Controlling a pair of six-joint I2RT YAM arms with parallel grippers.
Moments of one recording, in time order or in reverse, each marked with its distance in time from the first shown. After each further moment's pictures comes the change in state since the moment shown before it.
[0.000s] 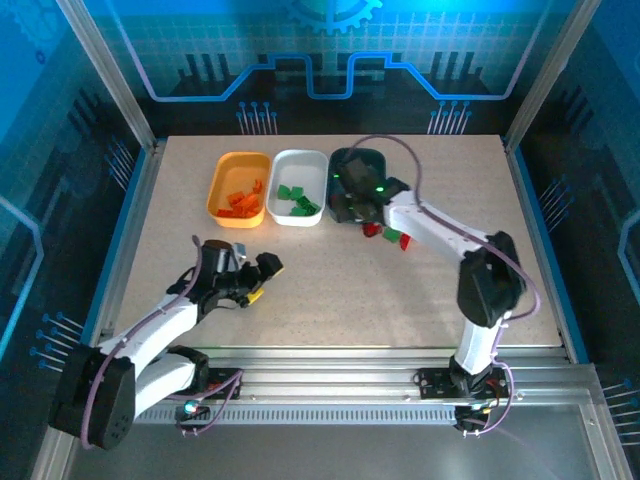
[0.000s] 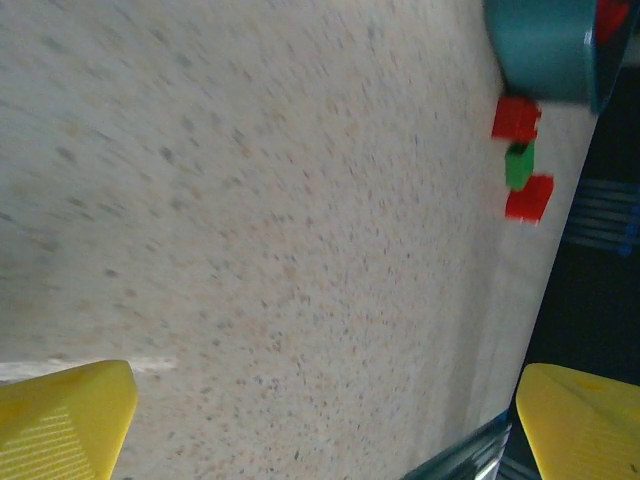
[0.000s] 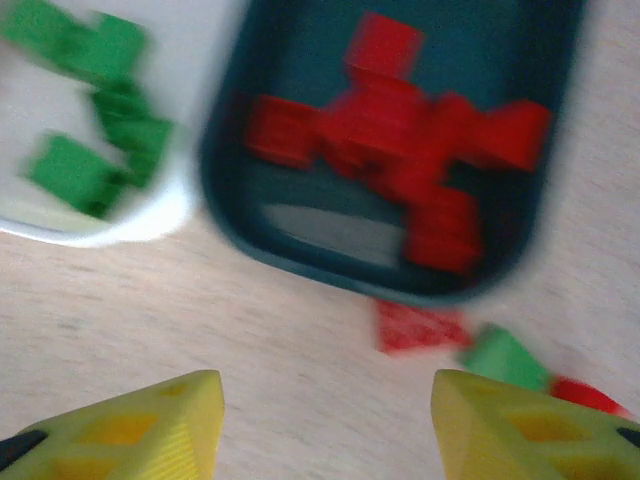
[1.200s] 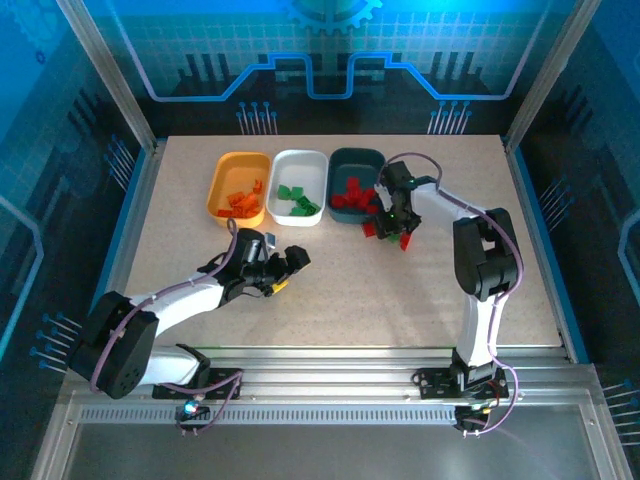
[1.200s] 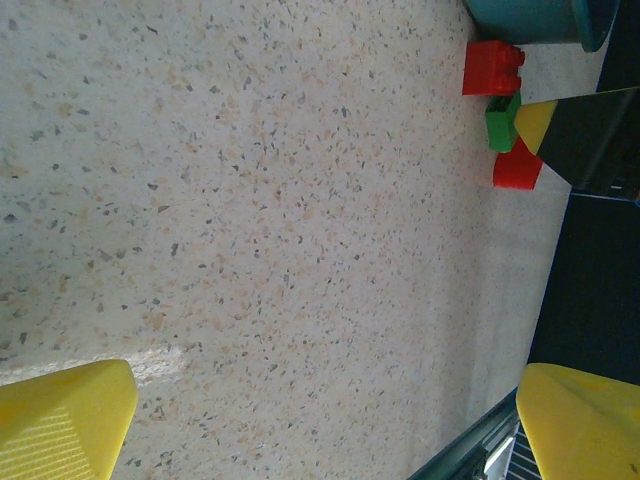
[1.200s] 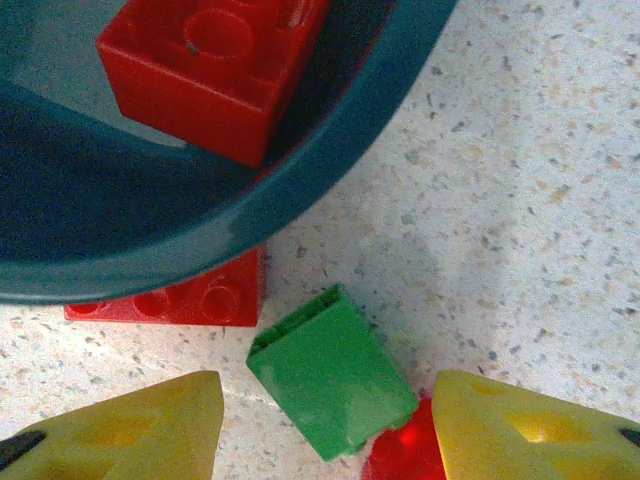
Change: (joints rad) left arm -0.146 0.255 0.129 0.163 -0.050 -0.037; right arm -0.288 0.201 -0.067 -0.001 -0.274 -0.399
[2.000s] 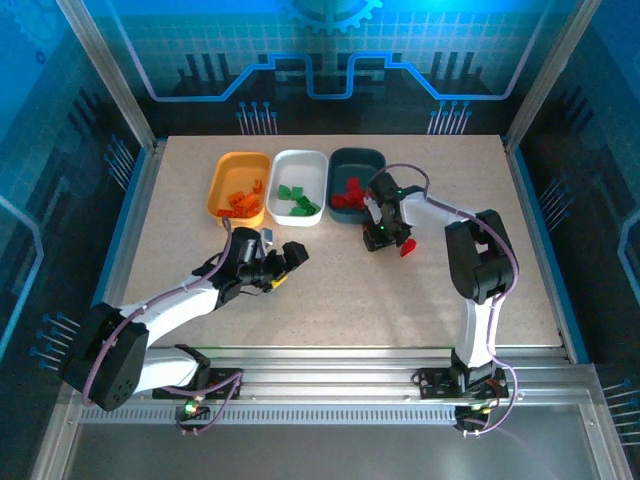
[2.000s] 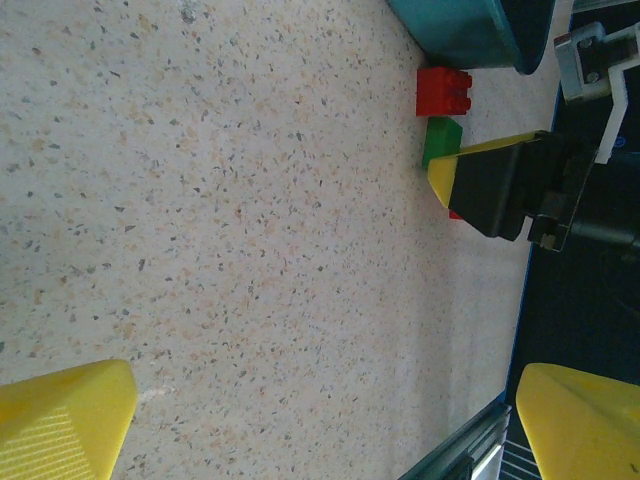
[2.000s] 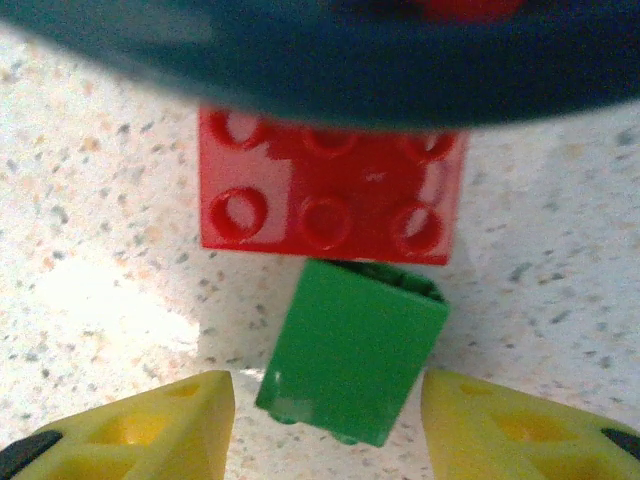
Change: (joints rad) left arm -0.001 -0.068 -0.001 -0.002 -0.024 0.000; right arm 0.090 -0.008 -0.054 -0.010 0.010 0.086
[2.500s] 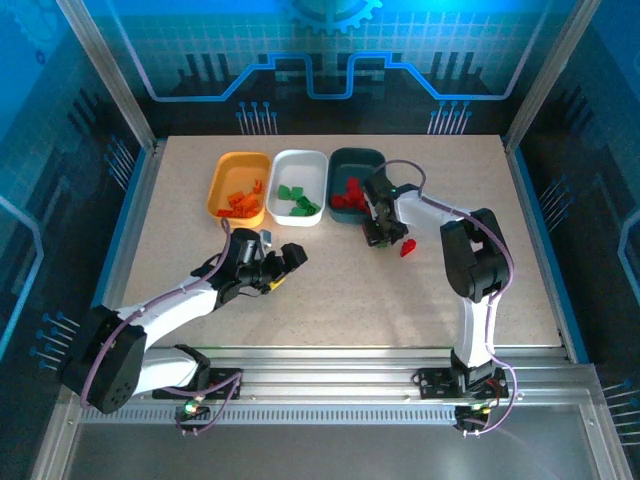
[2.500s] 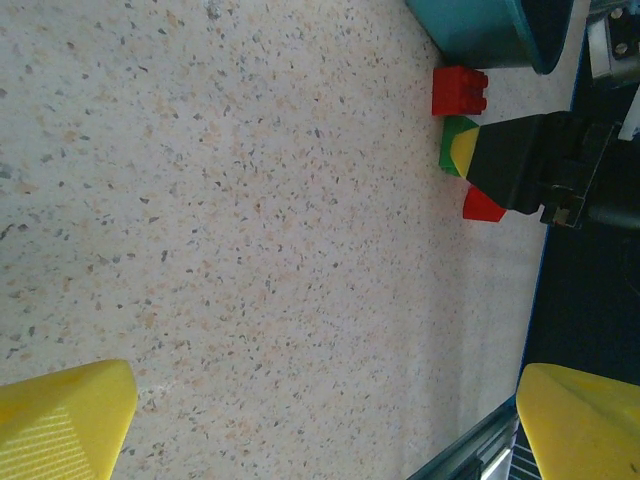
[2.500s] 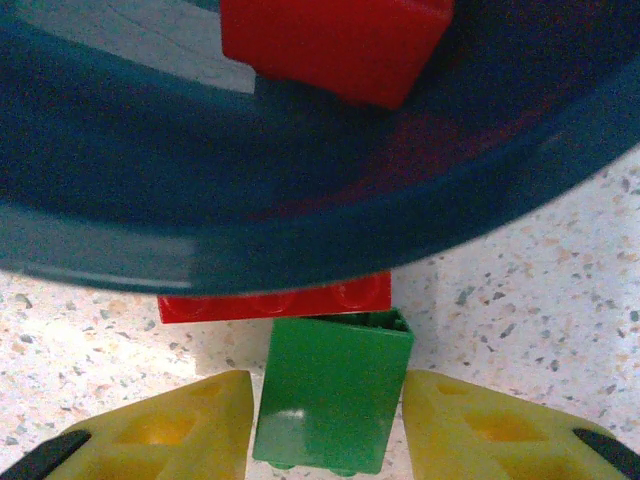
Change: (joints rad) left arm 0.000 -0.016 -0.002 -0.036 -0.017 0.006; right arm 0.024 0.023 0.026 0.008 0.078 0.120
